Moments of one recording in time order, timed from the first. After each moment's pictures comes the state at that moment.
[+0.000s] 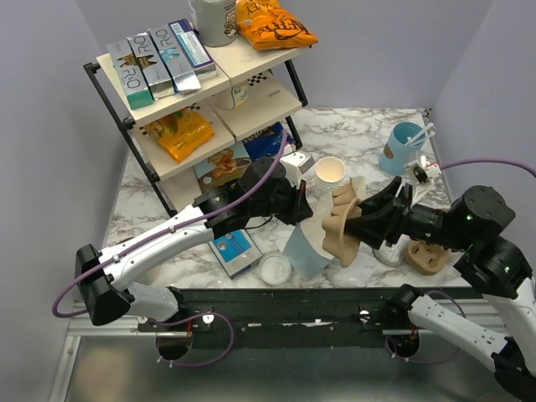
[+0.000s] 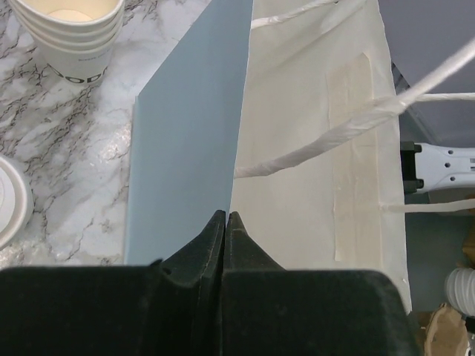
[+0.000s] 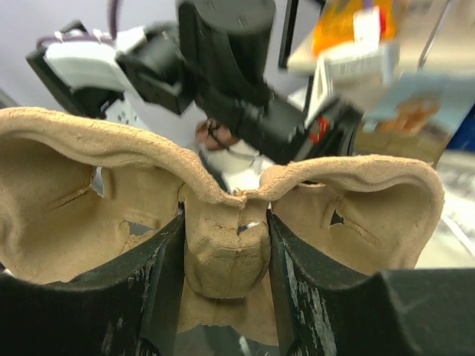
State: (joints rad) left arm -0.98 1.33 1.29 -0.45 0.15 -0.46; right arm 0.69 0.67 1.20 -0.52 -0.50 0.35
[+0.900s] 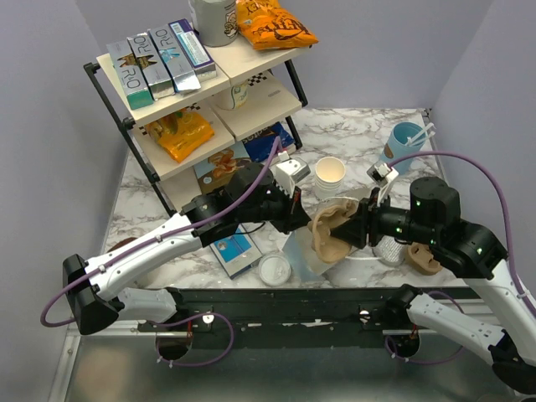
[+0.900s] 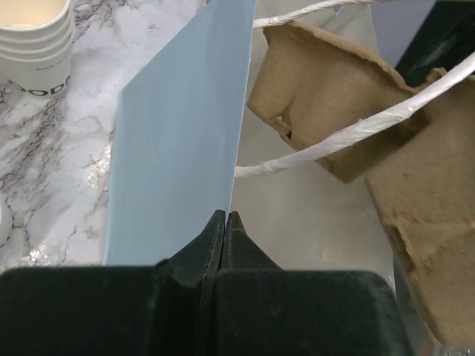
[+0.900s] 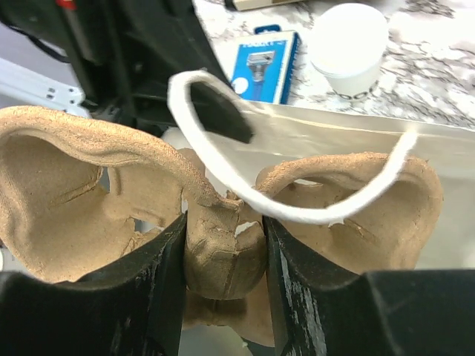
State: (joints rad) left arm -0.98 1.23 1.20 -0.39 0.26 -0.40; right arm 0.69 0.77 1.16 -0.82 -0.35 0.34
